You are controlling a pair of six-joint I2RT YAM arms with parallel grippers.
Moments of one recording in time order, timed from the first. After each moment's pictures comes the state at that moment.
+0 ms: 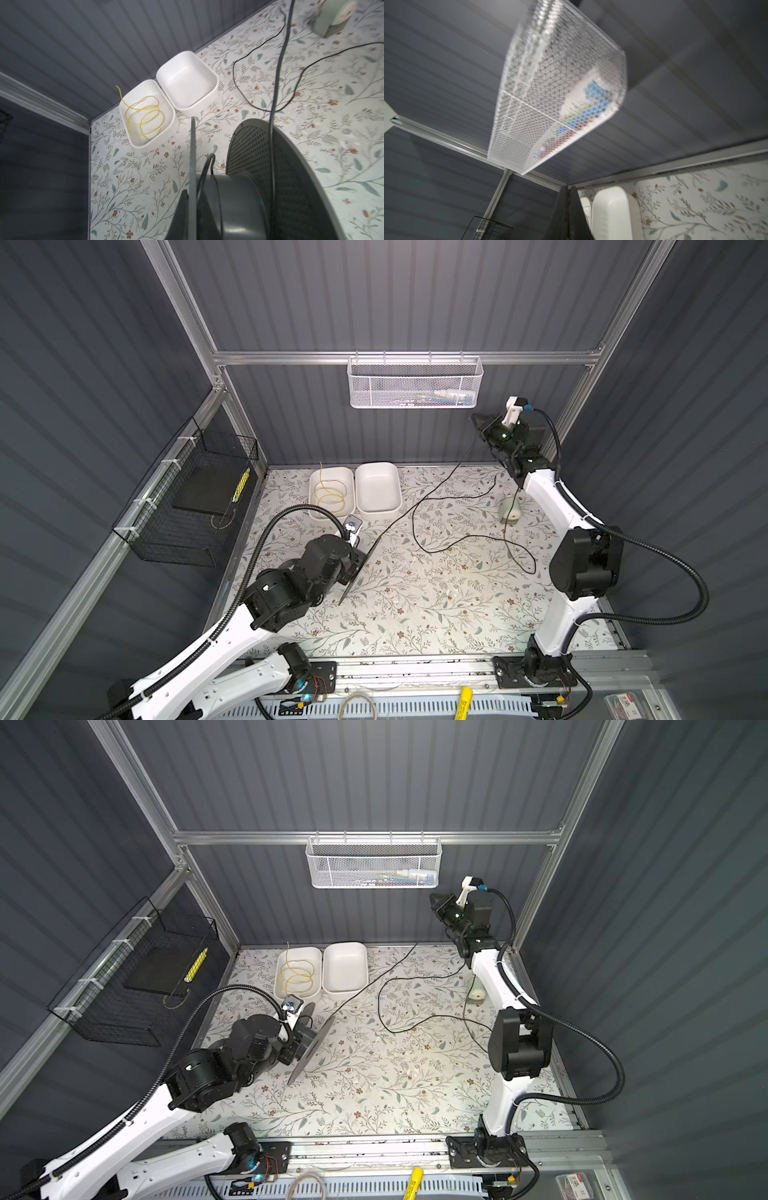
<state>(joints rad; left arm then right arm) -0.90 0.85 1.08 -0.82 -0.47 0.04 0.11 1.89 1.68 0.15 -0.39 0.96</state>
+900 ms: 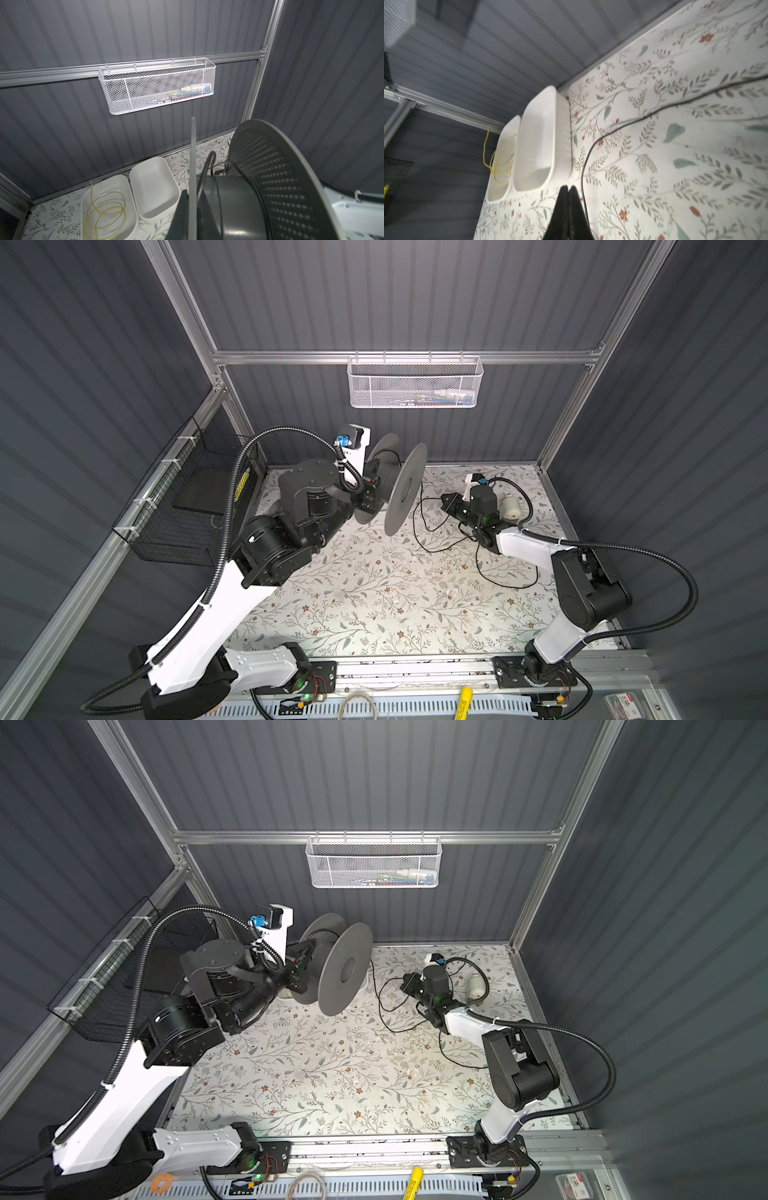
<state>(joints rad) -0.88 1.24 1.75 -0.64 -0.41 -0.10 0.41 1.67 0.89 0.39 -0.08 0.79</state>
